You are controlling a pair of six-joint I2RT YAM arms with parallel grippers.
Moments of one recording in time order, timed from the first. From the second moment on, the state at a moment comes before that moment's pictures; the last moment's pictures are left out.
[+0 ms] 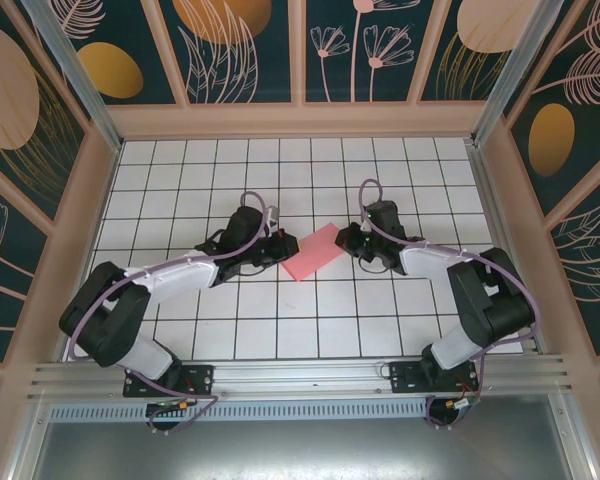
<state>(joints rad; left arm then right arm) -0.66 1.54 0.76 0.15 0.39 -0.96 0.44 1.56 0.68 0.13 -0.39 0.87</state>
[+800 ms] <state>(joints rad) -0.73 1.86 0.93 0.15 0.39 -1.00 0.46 1.71 0.67 0.20 -0.53 0.84</state>
